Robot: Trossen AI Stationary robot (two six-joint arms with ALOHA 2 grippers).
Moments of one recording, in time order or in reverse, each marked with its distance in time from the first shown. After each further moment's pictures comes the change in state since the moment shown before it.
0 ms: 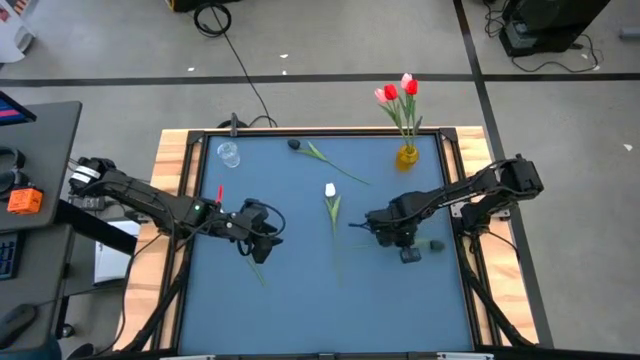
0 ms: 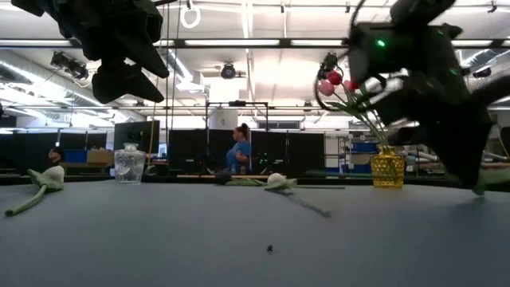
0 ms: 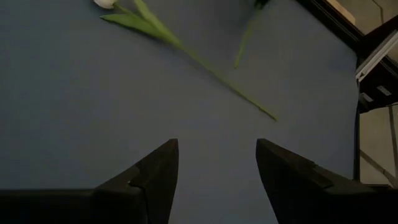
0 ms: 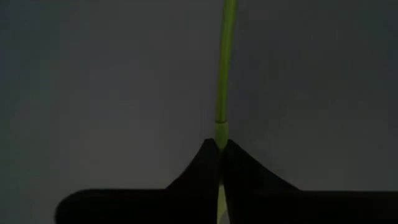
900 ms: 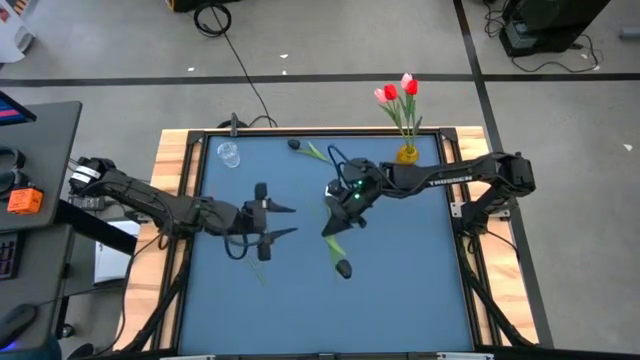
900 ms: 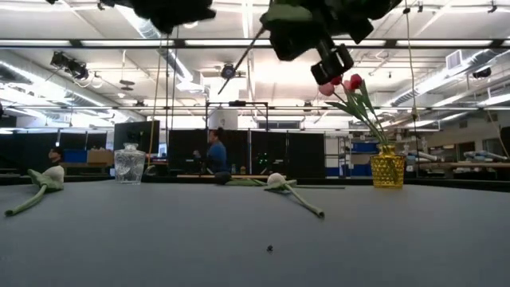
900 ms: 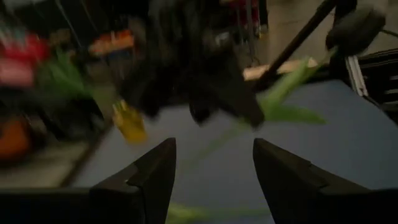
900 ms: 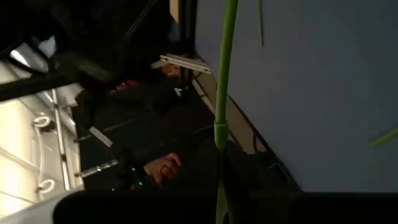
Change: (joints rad) left arm -0.001 0.002 0.000 0.529 -0.157 0.990; right arm -0.180 0.043 0.270 0.864 -0.493 1.445
